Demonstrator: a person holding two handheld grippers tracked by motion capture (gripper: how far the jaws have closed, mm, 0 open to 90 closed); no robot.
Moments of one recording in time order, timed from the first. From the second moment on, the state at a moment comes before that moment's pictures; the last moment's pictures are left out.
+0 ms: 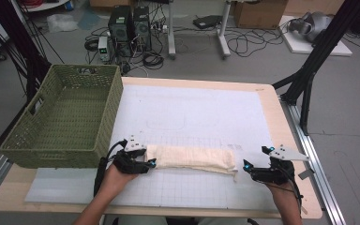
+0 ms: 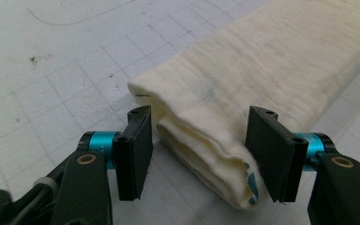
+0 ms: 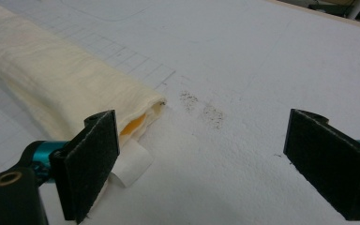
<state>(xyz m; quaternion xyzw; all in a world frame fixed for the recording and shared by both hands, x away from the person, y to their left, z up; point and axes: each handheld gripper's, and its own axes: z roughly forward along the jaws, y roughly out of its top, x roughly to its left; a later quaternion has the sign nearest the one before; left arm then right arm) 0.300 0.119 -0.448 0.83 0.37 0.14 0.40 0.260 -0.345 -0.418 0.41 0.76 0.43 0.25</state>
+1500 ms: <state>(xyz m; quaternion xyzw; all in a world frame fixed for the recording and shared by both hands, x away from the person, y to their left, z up) 0.297 0.123 -0.450 0.81 0.38 0.11 0.43 0.260 -0.280 -0.449 0.44 0.80 0.37 0.20</state>
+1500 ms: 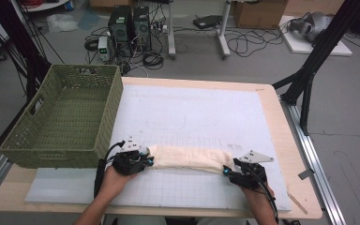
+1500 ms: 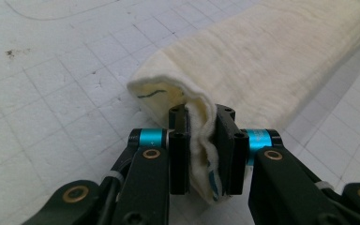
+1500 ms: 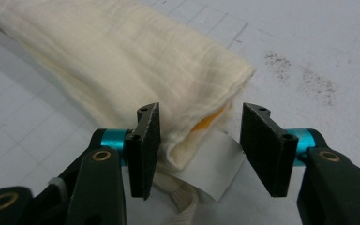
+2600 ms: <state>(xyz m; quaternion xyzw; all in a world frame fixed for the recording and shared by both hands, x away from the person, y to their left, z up) 0.290 0.129 -0.422 0.78 0.35 0.13 0.50 0.258 -0.282 -0.428 0.42 0.79 0.40 0.19</state>
